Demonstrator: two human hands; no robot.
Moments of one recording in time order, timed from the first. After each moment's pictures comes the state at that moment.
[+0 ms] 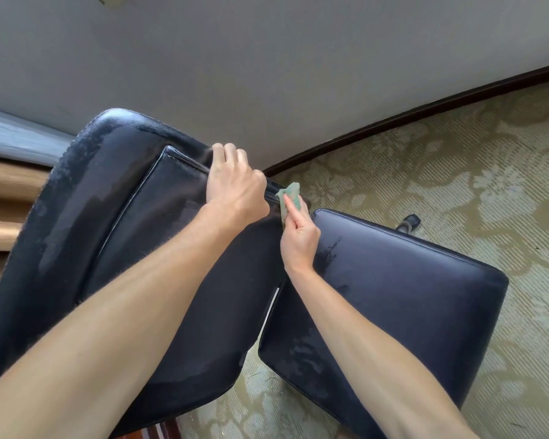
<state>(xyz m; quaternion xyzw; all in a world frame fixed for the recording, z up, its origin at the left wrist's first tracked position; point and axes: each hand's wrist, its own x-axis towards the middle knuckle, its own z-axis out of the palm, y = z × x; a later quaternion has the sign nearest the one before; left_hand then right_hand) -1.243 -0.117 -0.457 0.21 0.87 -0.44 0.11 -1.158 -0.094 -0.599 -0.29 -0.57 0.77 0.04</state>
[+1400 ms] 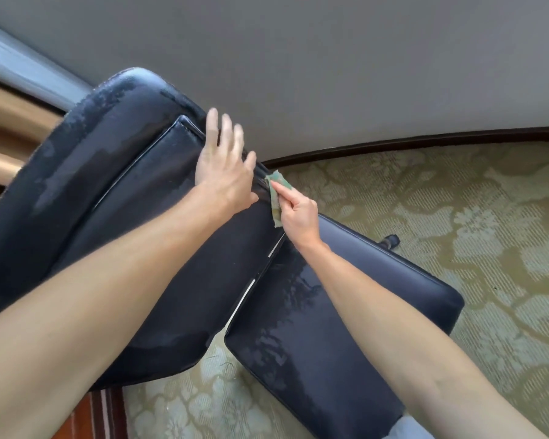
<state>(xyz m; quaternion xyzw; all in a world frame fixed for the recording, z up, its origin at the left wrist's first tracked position) -1.227 -0.139 -0.436 0.17 0.84 -0.50 0.10 -1.181 -0.050 -0.595 -0.07 -0.69 0.72 -0.08</state>
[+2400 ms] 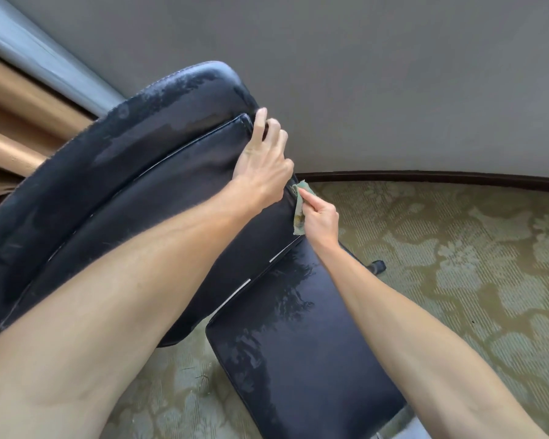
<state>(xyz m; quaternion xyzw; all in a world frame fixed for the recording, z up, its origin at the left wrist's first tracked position) -1.240 -0.098 -0.429 0.21 0.88 -0.43 0.05 -1.194 -0.010 -0.572 -0.18 -0.67 0.72 -0.11</state>
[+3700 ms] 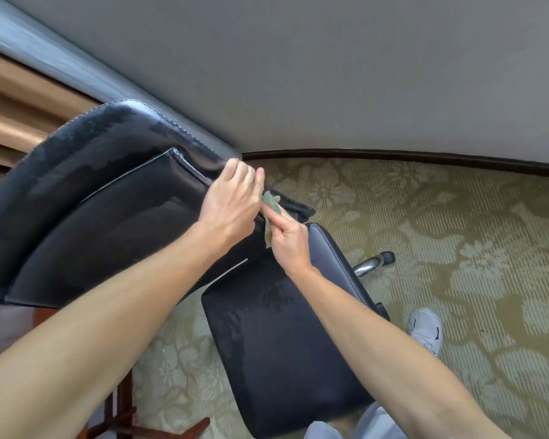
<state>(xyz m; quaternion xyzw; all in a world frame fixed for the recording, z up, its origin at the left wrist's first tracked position) -1.249 -0.040 -0.459 0.14 0.85 -0.46 0.21 -1.208 0.036 -0.599 0.03 -0.66 0.74 -0.15</state>
